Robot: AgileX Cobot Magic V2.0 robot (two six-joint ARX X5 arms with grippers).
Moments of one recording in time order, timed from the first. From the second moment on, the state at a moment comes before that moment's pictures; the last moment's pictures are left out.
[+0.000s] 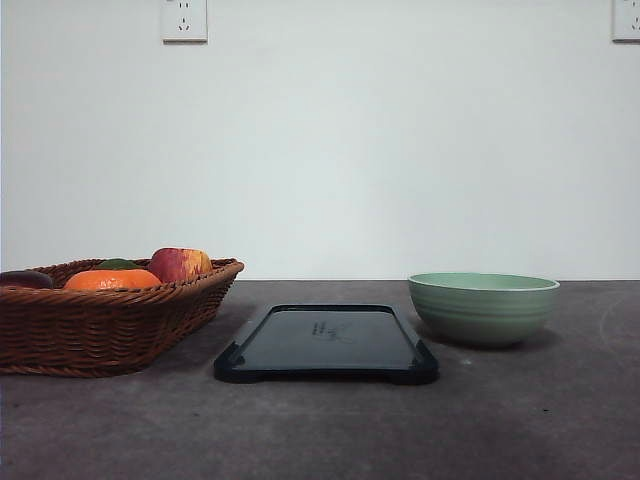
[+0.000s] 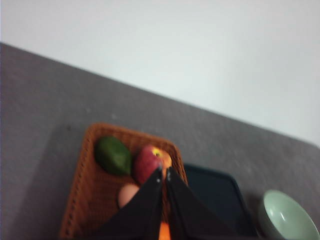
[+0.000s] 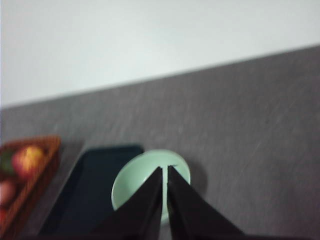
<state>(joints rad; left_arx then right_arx) 0.01 0.51 0.68 -0.37 0.24 -0.38 0.05 0.55 0.70 -0.42 -0.21 0.29</state>
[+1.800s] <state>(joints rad) -0.10 1.12 1.10 -0.78 0.35 -0.10 0.10 1.32 1.09 -0.82 -0.29 0.15</state>
